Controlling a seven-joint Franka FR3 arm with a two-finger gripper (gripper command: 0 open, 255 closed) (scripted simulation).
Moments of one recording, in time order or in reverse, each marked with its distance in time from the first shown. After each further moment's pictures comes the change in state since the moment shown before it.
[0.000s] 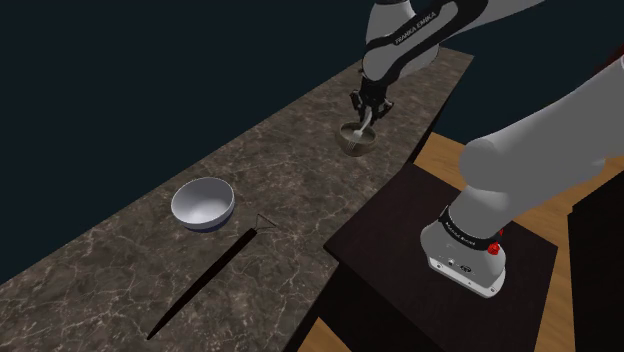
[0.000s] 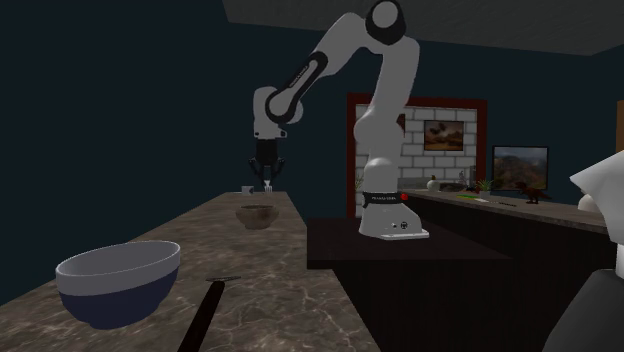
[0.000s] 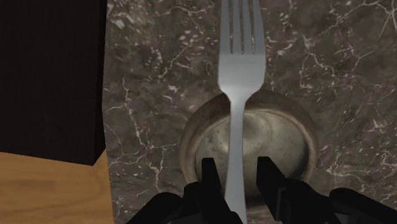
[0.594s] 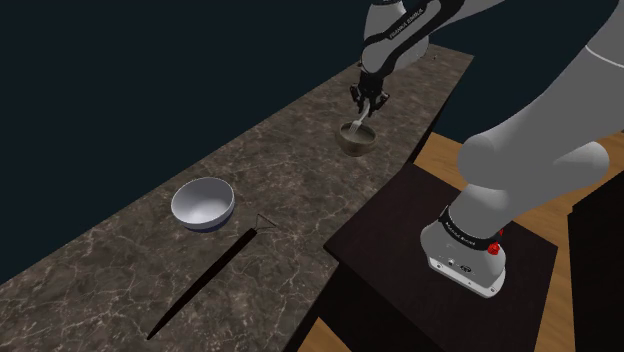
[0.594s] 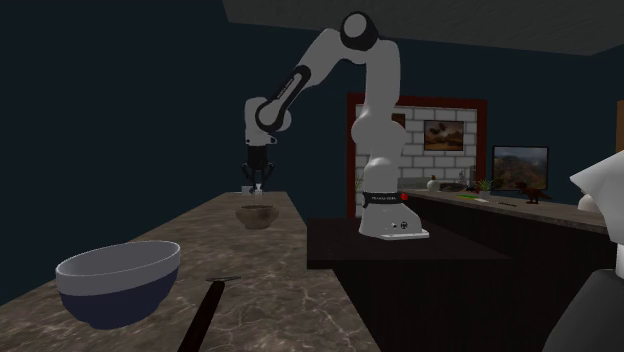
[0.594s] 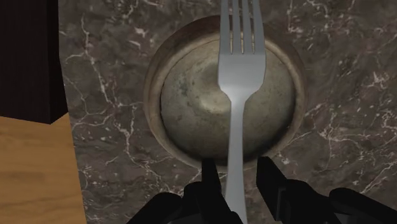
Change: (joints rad) arm -0.102 0.245 -0.029 0.189 -0.174 0.038 0.018
